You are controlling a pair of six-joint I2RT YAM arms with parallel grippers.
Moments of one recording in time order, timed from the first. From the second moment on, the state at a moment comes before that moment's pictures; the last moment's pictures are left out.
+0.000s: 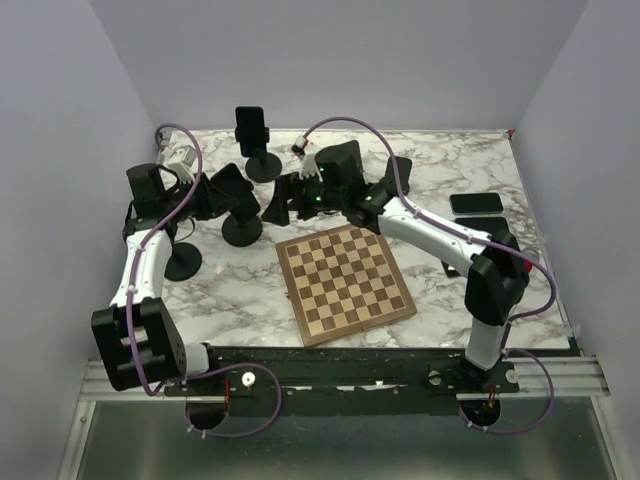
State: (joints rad) left arm 0.26 1.34 0.99 -0.19 0.88 -0.20; right arm 0.81 1.83 1.57 -0.17 -0.33 0.45
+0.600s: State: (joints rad) left arm 0.17 1.26 0.90 -0.16 0.90 -0.24; right arm 0.94 1.95 1.81 -0.28 0.01 0.38
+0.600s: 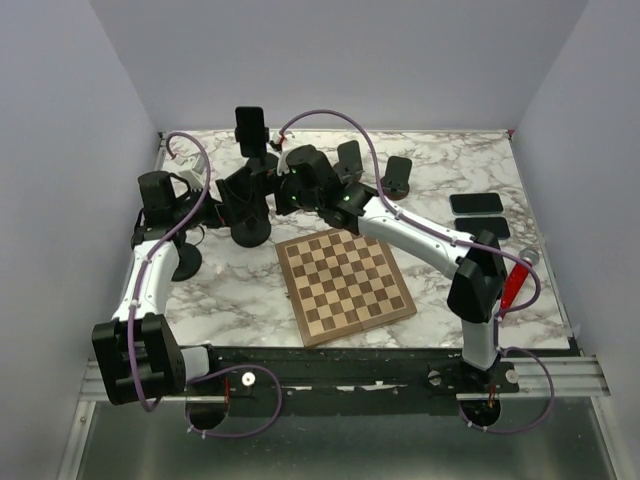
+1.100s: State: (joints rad) left arm 0.19 1.16 0.83 -0.10 0.86 -0.18; right arm 0.93 1.95 1.87 -0.27 -0.06 0.35
